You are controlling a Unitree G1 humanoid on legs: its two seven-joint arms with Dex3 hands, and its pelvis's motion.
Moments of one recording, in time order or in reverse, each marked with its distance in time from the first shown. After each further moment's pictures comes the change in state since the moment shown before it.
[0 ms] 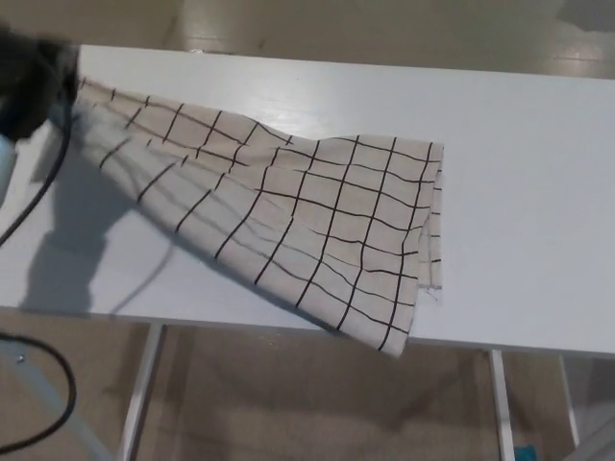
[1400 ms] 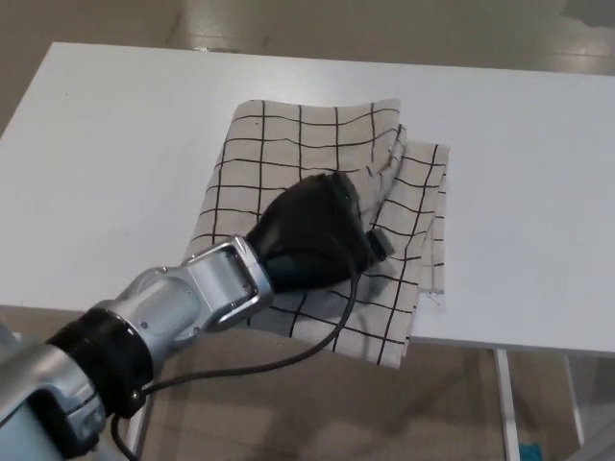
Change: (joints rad) left_arm 0.185 -0.249 -0.423 -0.491 0.300 -0.019 -0.145; right_arm 0.000 -0.009 0.007 -0.053 -0.004 0.030 0.004
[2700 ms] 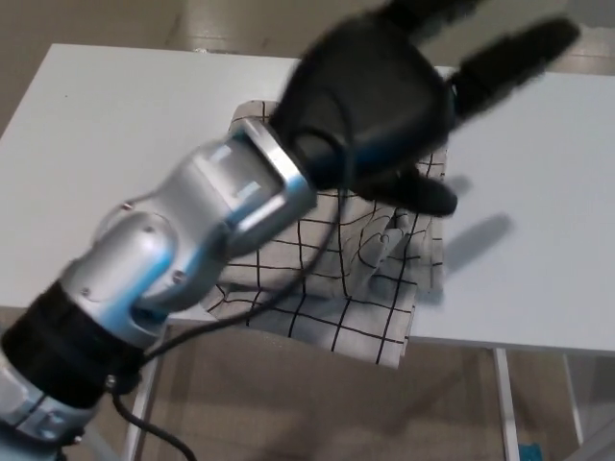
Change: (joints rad) left_arm 0.022 0.017 0.459 -0.736 -0.304 0.053 -0.558; right_arm -0.018 -0.001 0.003 0.038 -0.005 0.000 0.004
